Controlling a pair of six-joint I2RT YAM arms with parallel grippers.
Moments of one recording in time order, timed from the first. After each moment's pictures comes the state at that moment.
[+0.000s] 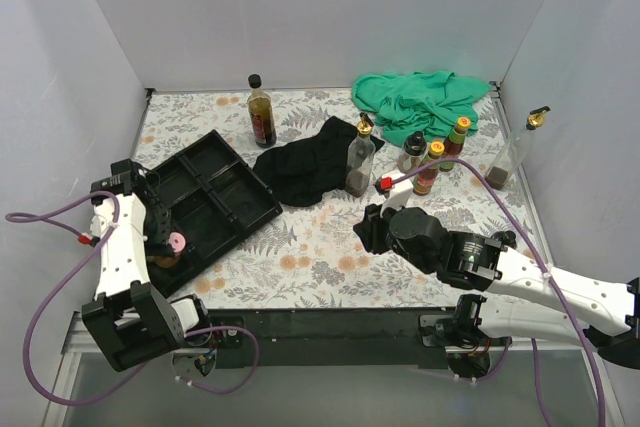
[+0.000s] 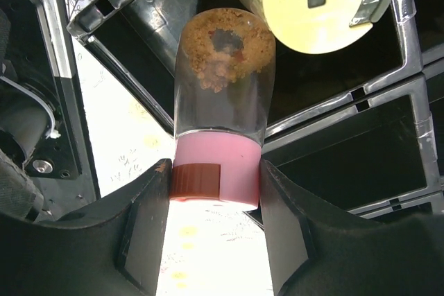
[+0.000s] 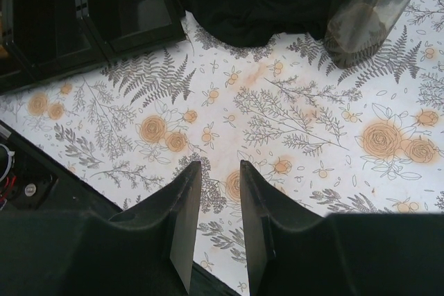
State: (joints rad) left arm 0.36 1.17 1.03 -1.33 -0.20 -1.36; right arm 1.20 0.86 0.80 -0.42 0.46 0.50
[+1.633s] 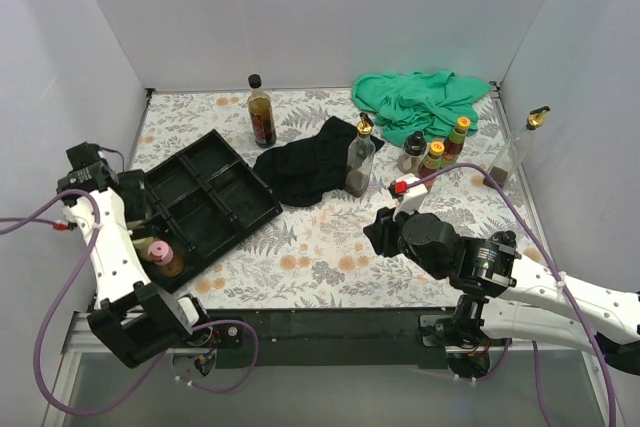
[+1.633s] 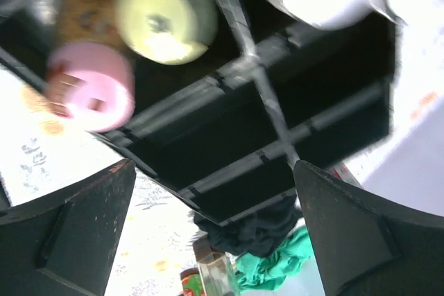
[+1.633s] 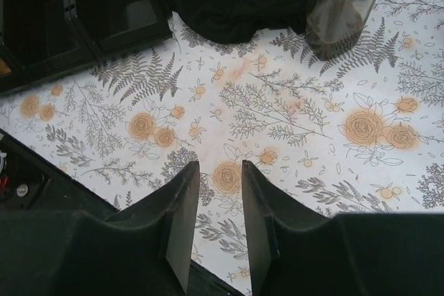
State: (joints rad) left arm 0.57 1.18 1.19 -1.25 0.01 -1.30; right arm 1.20 0.77 0.75 -0.46 0.49 0.51
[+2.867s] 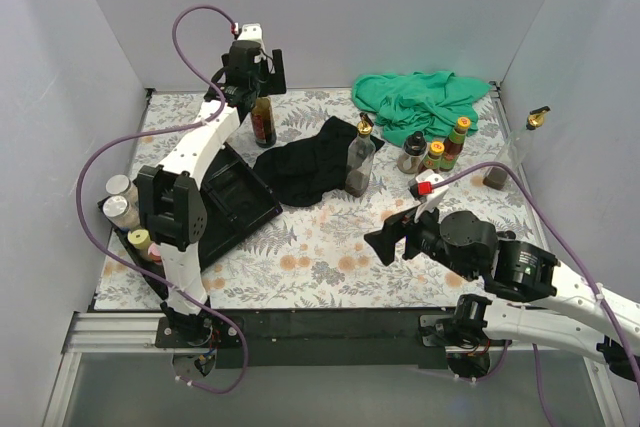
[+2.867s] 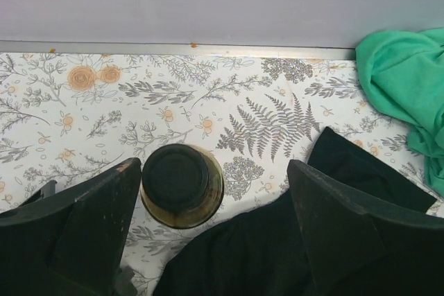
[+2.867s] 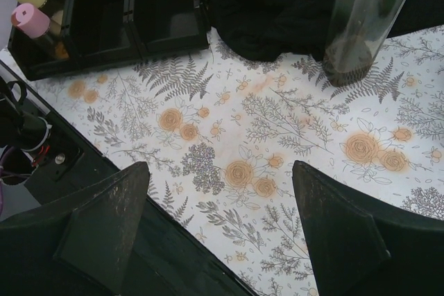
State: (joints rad) left arm -0.31 1.94 1.85 -0.33 -0.23 -0.21; right arm 1.20 0.63 0.86 -0.58 0.38 0.40
